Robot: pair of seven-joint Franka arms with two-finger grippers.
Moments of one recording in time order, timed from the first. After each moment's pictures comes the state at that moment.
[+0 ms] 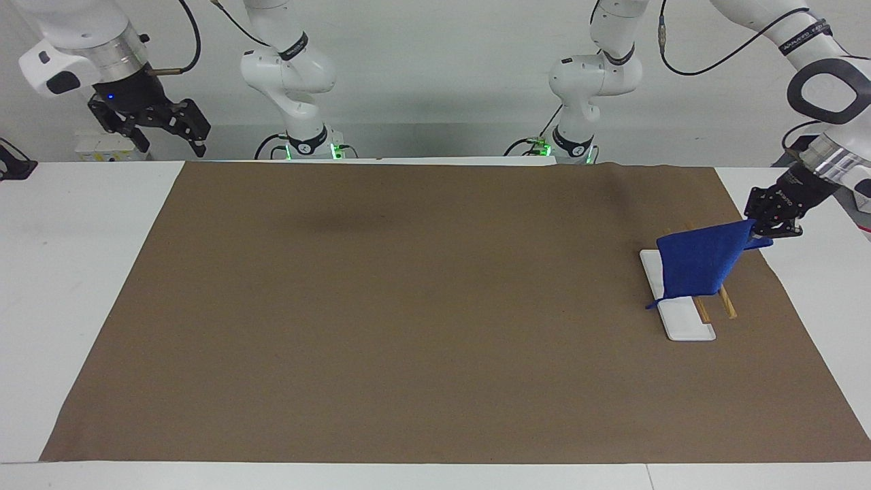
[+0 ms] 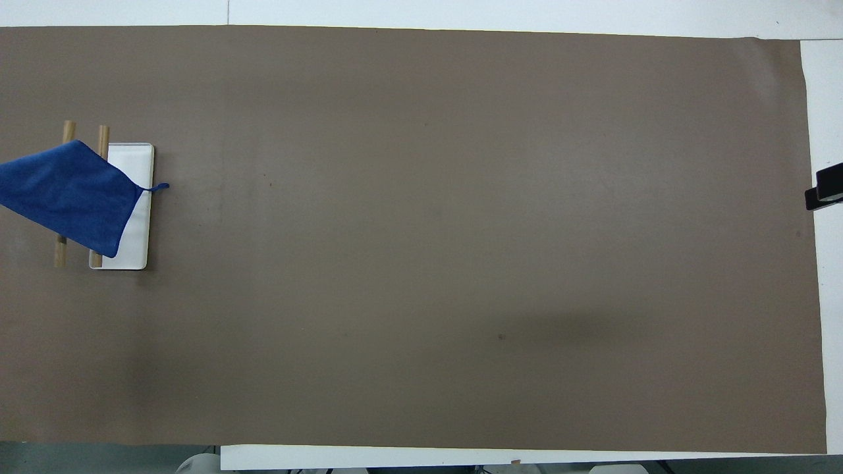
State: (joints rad) left arm -0.03 0.03 0.36 -1.85 -0.38 1.91 -0.85; right arm -0.09 -0.02 0.00 -1.45 -0.05 1.32 -0.03
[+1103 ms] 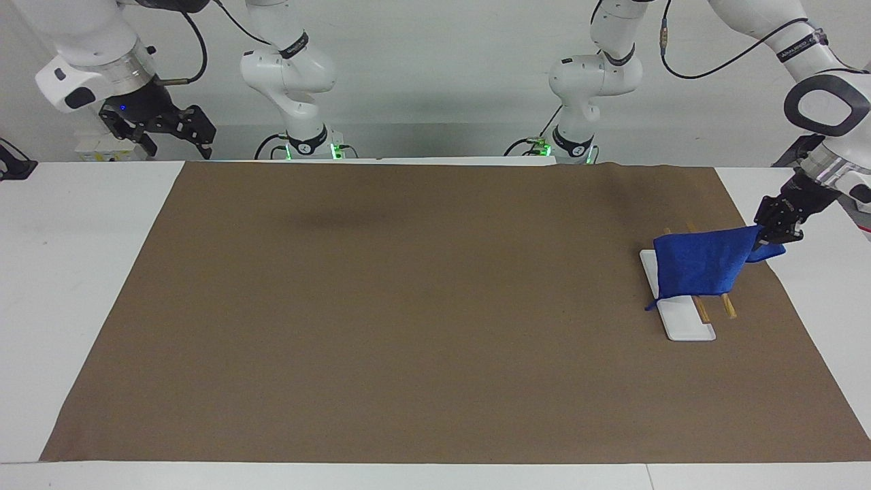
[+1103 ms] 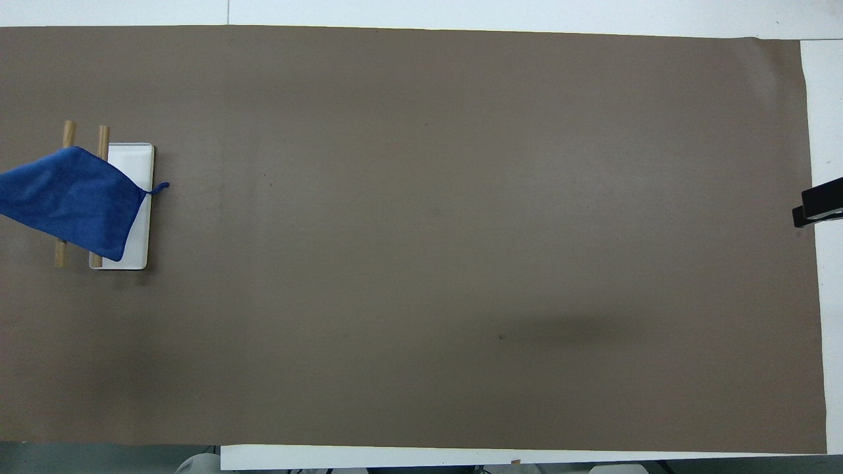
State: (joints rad) left arm -0.03 0.04 0.37 -1.92 -0.30 2.01 -0.67; right arm -0.07 -0.05 -0.02 -1.52 -0.05 1.34 -0.05
